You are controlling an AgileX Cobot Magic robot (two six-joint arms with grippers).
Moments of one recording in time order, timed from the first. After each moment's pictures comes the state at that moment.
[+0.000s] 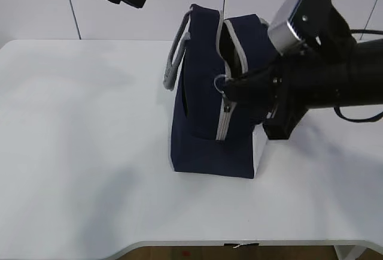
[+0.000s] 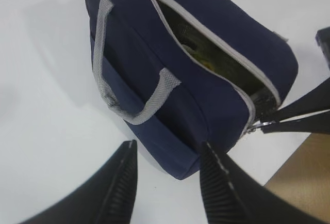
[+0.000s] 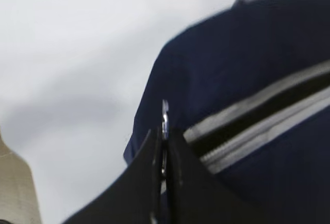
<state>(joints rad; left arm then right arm) -0.59 1.51 -1.54 -0.22 0.91 0.12 0.29 1.40 -0.81 1.48 0.57 -1.96</state>
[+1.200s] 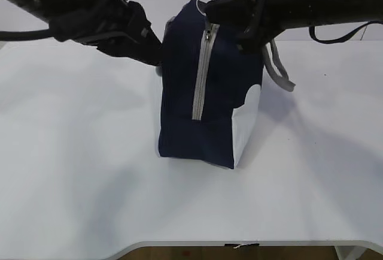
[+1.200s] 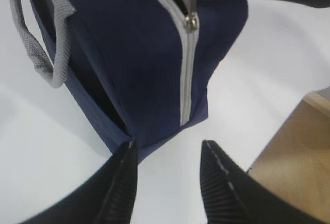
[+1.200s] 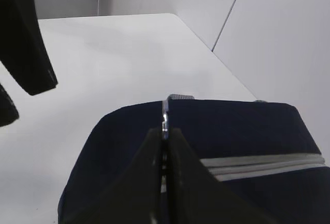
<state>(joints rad) -0.59 1.51 -1.32 -0.39 0.76 0.30 0.29 1.51 -1.13 1.44 0.54 -1.93</state>
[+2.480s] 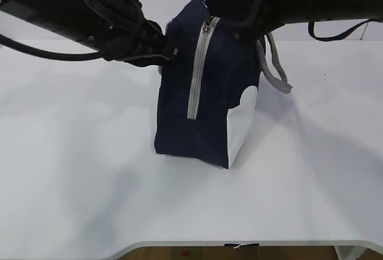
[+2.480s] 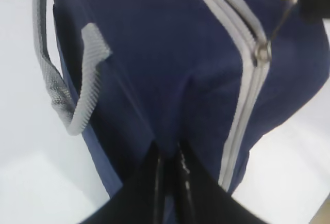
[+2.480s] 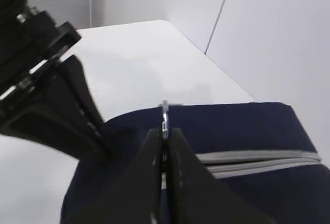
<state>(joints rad) -0.59 1.63 -1.24 -0.48 0.42 0.38 0.29 1.51 -1.13 1.50 0.52 -1.92</state>
